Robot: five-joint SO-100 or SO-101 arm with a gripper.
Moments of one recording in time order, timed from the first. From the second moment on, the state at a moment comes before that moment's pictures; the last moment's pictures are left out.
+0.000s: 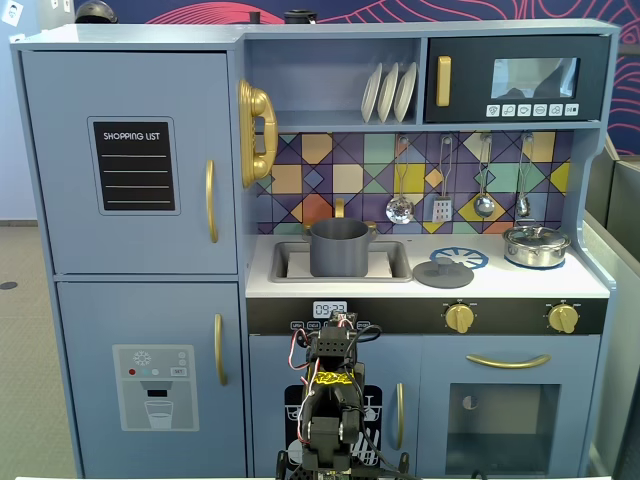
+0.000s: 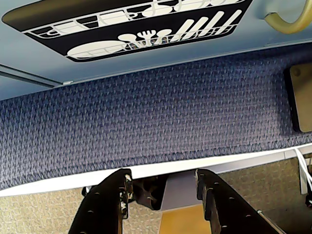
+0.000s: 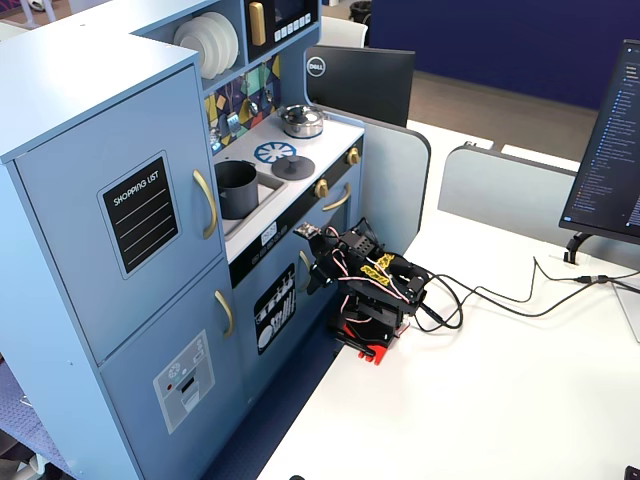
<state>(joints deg) 3.4 182.3 170.4 78.3 -88.1</state>
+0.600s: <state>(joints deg) 4.9 181.8 166.8 79.0 -89.6</state>
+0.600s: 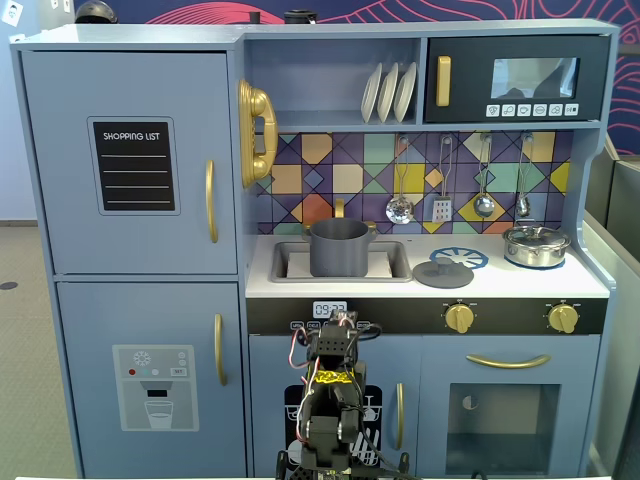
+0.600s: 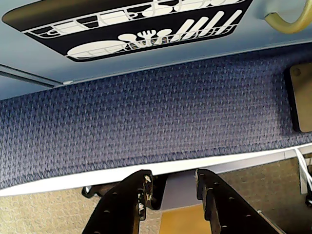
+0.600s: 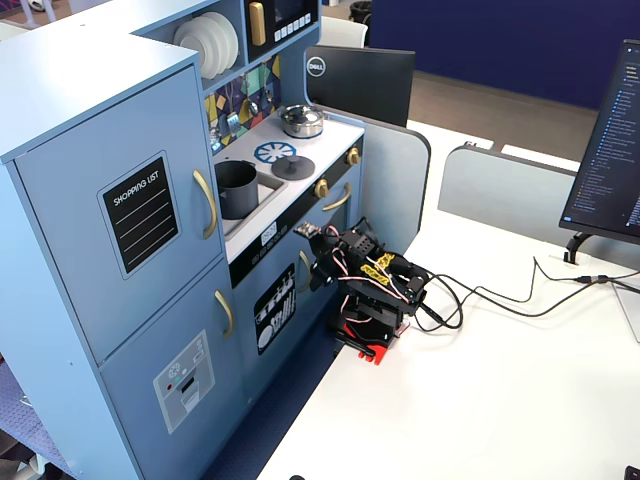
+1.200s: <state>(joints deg) 26.1 167.4 141.6 35.1 -92.4</state>
